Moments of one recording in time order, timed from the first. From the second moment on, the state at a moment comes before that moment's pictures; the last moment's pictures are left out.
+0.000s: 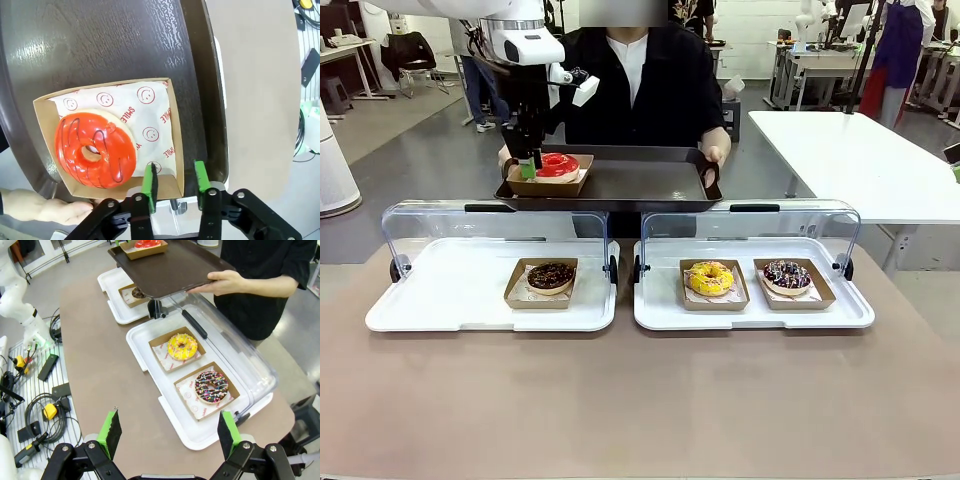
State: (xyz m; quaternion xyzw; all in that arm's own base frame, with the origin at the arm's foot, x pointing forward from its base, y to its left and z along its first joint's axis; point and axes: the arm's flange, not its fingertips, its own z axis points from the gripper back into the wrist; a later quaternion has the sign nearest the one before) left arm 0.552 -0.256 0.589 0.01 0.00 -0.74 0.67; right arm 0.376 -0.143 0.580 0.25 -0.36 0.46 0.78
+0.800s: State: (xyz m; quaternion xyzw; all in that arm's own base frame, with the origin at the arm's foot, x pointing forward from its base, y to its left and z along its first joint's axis) left arm 0.550 -0.255 0.593 0.01 0.00 -0.74 0.67; right arm 0.376 -0.143 0.580 0.25 -0.36 0.46 0.78
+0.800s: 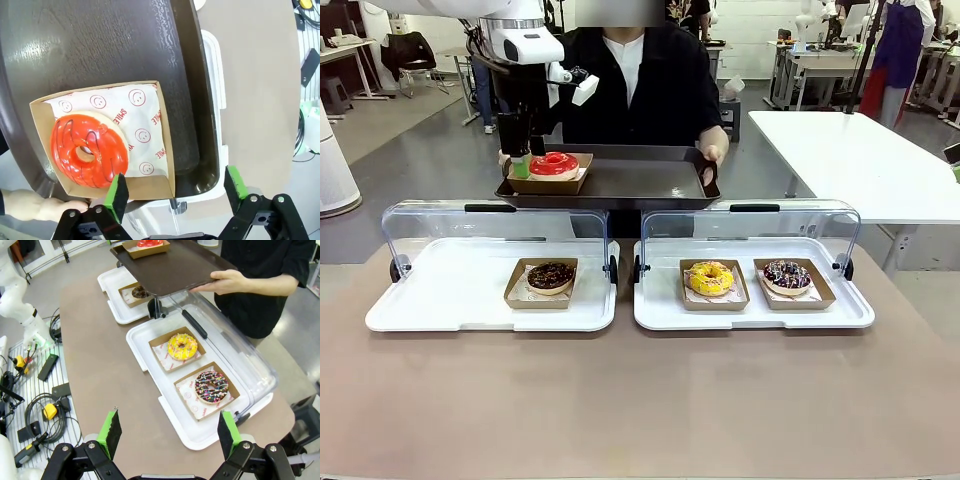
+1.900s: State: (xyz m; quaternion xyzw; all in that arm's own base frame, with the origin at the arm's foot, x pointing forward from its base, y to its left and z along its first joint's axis) left arm 0.424 0.043 0.681 -0.16 -0.24 -0.60 0.75; right arm 0.376 -0.144 0.580 0.25 -0.36 0.46 0.78
